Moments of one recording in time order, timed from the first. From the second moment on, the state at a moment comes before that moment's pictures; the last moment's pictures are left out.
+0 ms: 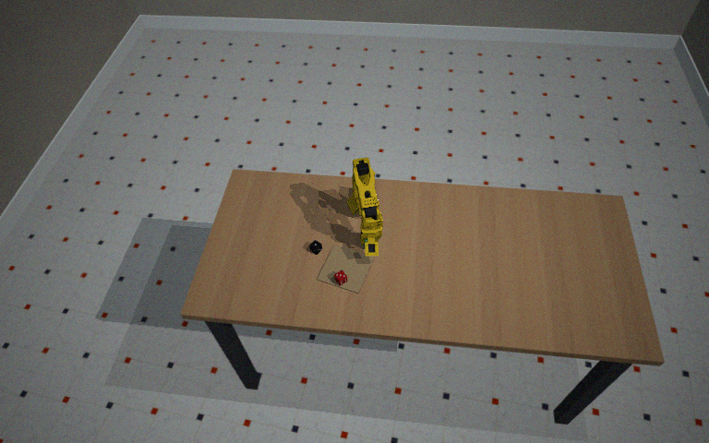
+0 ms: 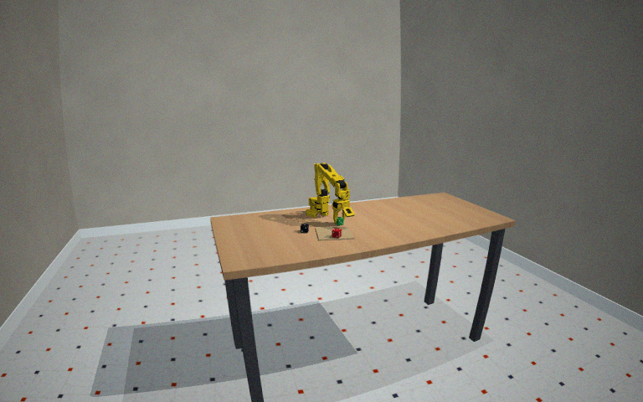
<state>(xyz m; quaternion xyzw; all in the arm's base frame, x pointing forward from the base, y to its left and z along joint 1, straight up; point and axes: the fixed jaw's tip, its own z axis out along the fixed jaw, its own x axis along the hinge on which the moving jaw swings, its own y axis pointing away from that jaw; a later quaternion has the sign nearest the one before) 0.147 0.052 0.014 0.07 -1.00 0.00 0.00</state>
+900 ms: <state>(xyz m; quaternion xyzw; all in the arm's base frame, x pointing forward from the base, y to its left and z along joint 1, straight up) 0.145 0.052 0.057 0.07 -1.00 0.00 0.02</state>
